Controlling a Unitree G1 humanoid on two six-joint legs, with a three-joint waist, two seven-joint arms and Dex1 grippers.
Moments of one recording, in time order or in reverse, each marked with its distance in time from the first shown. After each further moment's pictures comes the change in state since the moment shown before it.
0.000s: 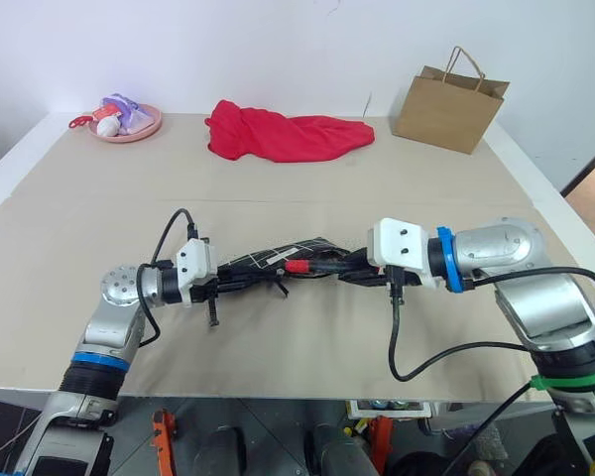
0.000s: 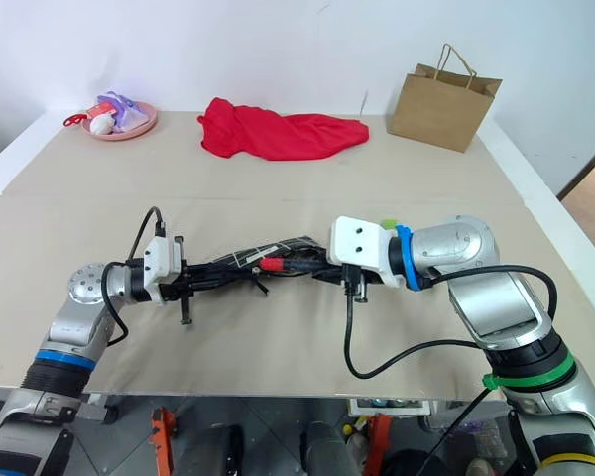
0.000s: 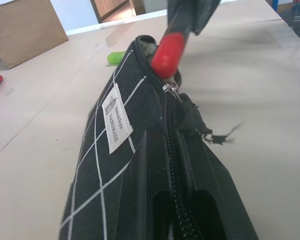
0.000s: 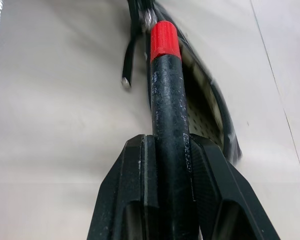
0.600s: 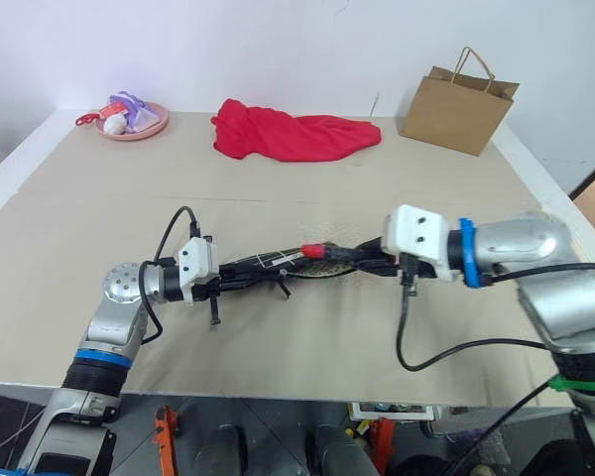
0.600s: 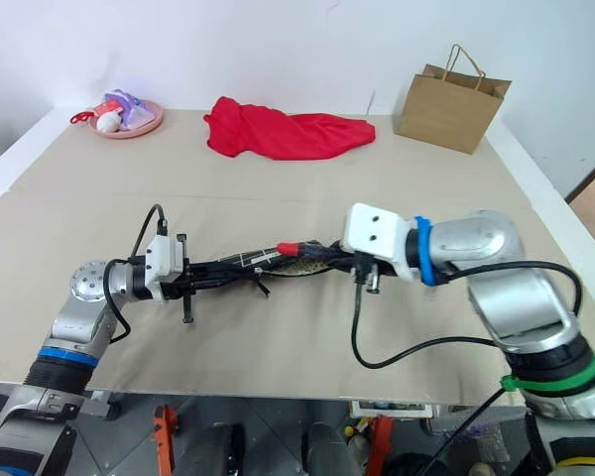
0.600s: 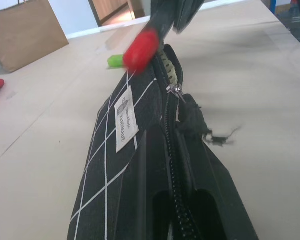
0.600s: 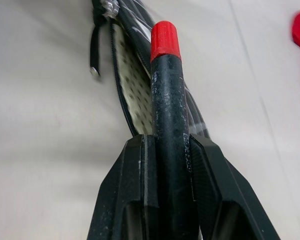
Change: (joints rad) left arm -0.014 -0.002 -0.001 0.001 0.000 -0.011 -0.011; right arm 0.022 -0.099 -0.094 -0.044 0.031 0.074 -0.030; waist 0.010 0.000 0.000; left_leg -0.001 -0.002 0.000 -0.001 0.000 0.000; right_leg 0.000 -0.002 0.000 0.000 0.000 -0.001
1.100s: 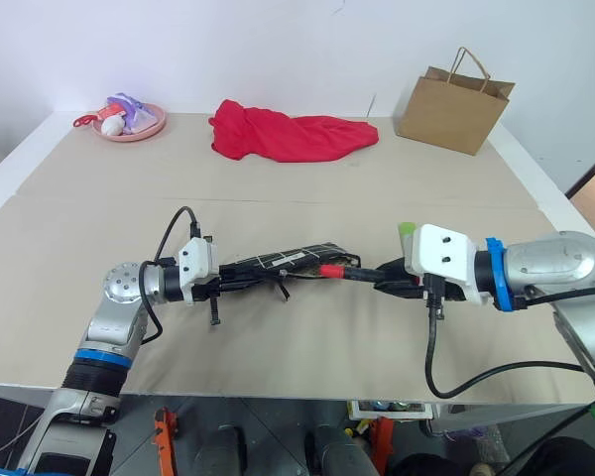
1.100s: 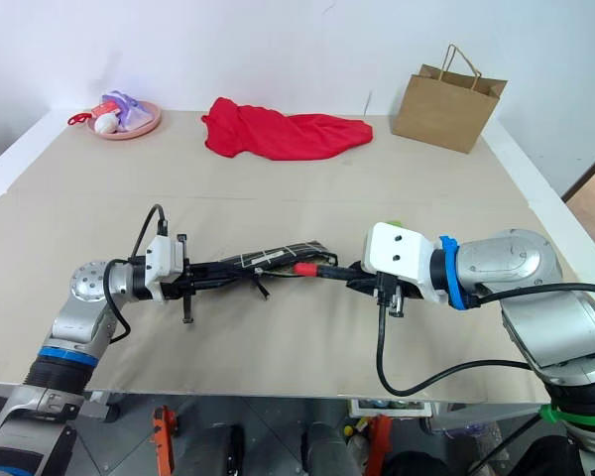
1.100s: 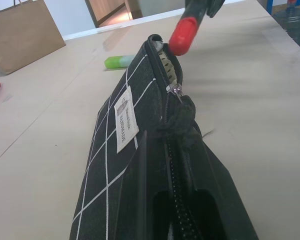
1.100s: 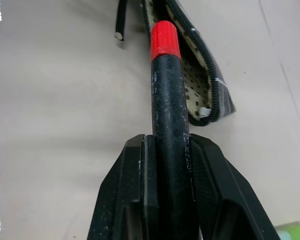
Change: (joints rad) left arm -0.001 -0.001 -0.001 0.000 0.000 0.000 -0.003; right arm 0.146 -0.124 -0.066 -0.106 0.070 0.052 -0.014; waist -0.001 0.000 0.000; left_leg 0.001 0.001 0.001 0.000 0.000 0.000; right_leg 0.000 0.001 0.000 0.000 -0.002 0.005
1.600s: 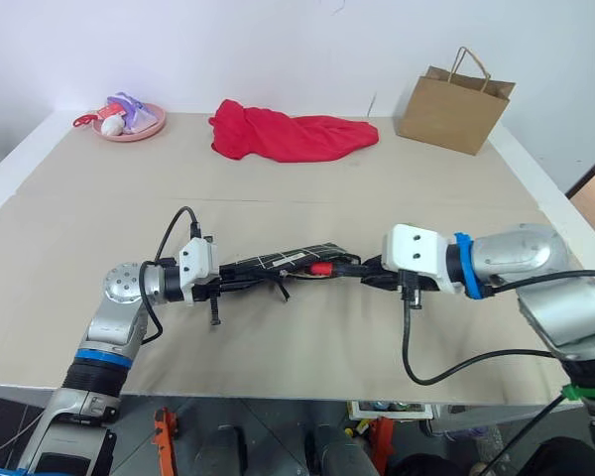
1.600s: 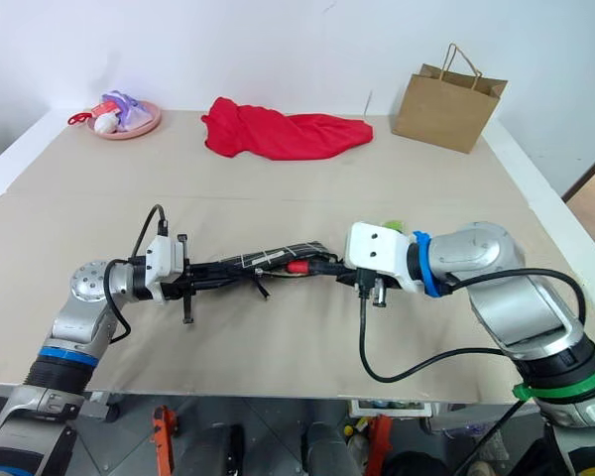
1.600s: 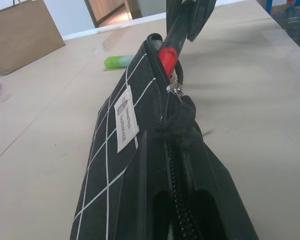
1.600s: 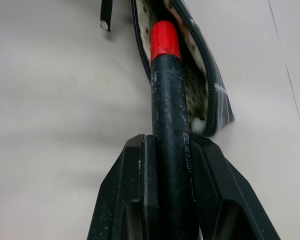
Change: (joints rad) left arm -0.001 -0.002 -0.002 -0.001 0.000 0.002 -0.002; right arm -0.158 0.102 0.200 0.161 -0.104 -0.106 -0.005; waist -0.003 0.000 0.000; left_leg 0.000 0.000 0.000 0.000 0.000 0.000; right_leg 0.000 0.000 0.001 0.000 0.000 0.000
